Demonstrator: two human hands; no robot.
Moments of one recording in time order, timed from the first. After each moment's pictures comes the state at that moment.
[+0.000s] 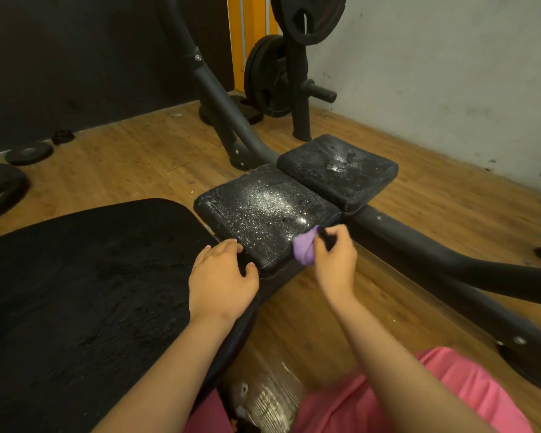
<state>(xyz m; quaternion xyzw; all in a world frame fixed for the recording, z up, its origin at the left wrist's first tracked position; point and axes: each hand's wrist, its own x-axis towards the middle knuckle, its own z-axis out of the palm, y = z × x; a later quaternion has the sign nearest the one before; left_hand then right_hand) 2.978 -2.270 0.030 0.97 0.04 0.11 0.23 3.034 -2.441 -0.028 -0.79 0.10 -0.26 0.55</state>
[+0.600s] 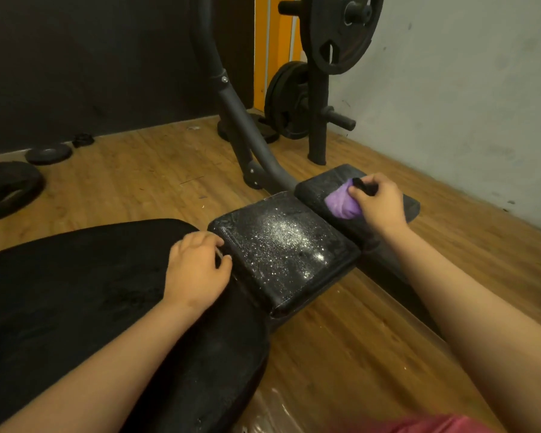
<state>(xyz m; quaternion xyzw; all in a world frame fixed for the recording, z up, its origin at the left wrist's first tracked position) 3.043 -2.205 0.036 0.97 0.02 0.14 0.19 3.160 -2.497 0.075 -0.86 0.02 -0.19 0.47</state>
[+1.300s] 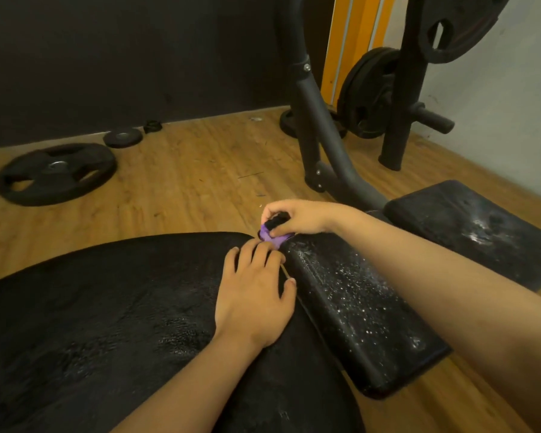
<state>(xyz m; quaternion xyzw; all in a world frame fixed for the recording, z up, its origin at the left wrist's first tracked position) 3.075 -2.170 0.013 0.99 0.02 0.11 0.10 3.263 -2.257 0.043 -0.83 -0.42 0.27 0.27</state>
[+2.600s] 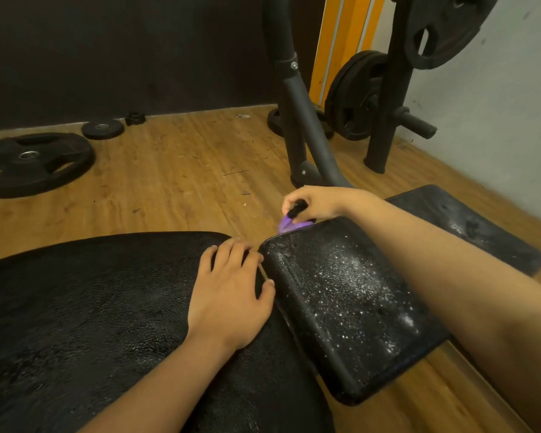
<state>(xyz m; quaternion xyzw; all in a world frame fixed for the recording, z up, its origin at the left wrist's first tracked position) 3.083 -2.167 0.001 0.99 0.02 0.15 0.08 3.321 -2.308 0.042 -0.85 -0.41 0.27 0.19</state>
